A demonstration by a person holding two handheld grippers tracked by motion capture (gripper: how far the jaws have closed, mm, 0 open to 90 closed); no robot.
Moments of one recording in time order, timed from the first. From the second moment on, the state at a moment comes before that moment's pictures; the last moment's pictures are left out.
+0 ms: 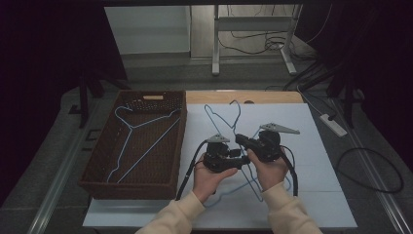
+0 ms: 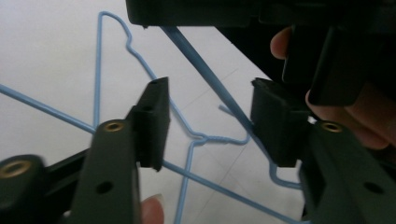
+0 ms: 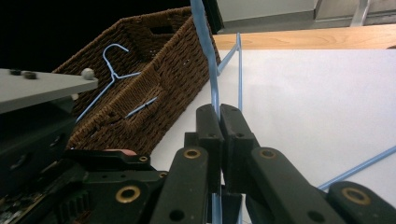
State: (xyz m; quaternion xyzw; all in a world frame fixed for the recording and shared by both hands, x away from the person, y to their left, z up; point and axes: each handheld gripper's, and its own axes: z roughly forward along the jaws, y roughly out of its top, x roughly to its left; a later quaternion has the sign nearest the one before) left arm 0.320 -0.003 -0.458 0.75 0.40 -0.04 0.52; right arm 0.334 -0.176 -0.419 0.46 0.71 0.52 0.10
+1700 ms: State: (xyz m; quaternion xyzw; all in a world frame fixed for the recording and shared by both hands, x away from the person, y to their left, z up) left arm 0.307 0.040 -0.418 0.78 0.37 -0.11 0.48; right arm 0.296 -0.246 -0.408 0.32 0.74 0.58 0.12
